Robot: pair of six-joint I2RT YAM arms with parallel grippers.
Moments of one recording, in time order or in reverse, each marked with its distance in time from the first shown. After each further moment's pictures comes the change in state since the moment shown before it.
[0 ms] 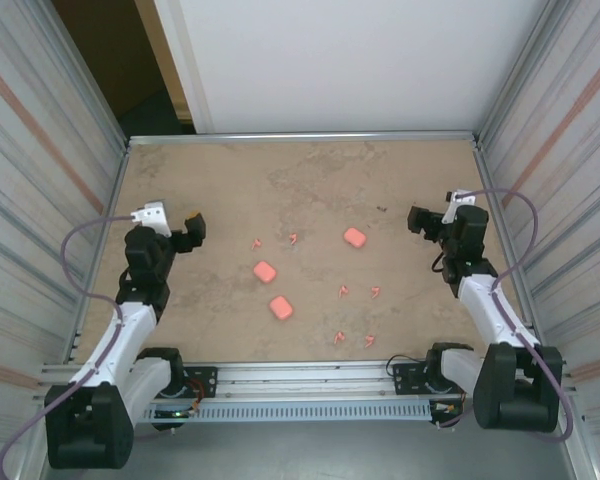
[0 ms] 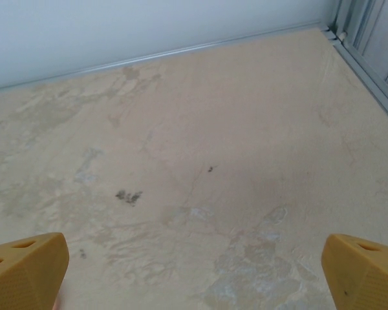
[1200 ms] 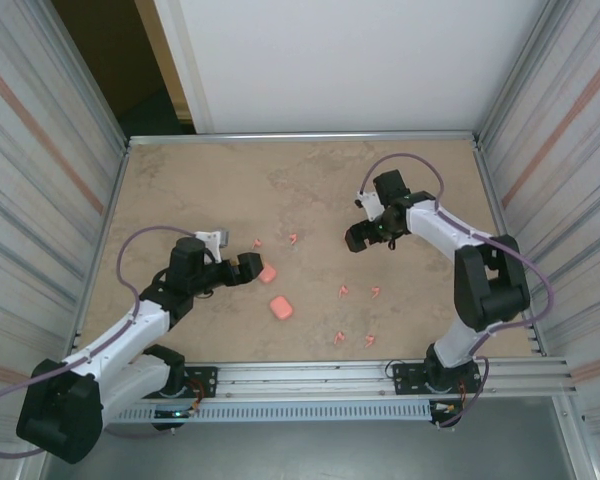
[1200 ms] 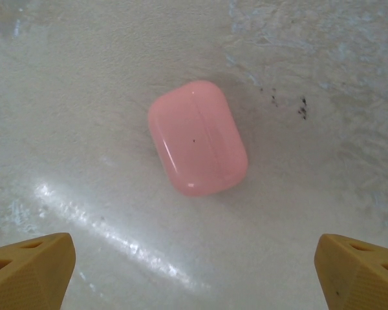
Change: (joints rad) left arm -0.378 0.060 -0.023 -0.214 0.313 -0.377; right arm 0.378 0.636 0.570 -0.690 -0.117 -0.297
